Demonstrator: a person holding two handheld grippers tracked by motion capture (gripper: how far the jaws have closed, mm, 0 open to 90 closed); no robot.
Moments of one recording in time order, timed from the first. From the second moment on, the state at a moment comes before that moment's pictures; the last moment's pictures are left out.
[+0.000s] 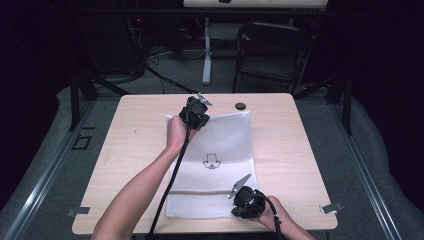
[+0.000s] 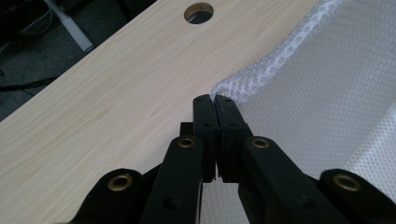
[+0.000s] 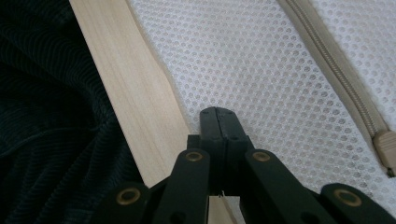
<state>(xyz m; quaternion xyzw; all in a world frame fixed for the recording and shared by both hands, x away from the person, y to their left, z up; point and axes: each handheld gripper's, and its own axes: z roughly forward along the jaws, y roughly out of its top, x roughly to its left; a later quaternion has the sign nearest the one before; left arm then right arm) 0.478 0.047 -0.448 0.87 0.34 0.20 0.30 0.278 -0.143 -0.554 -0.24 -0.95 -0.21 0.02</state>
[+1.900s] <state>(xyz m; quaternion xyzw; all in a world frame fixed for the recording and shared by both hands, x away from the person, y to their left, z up) 0.374 0.072 -0.485 0.88 0.29 0.09 0.38 0.312 -0.207 -0.519 -0.34 -0.90 -0.26 -0.04</state>
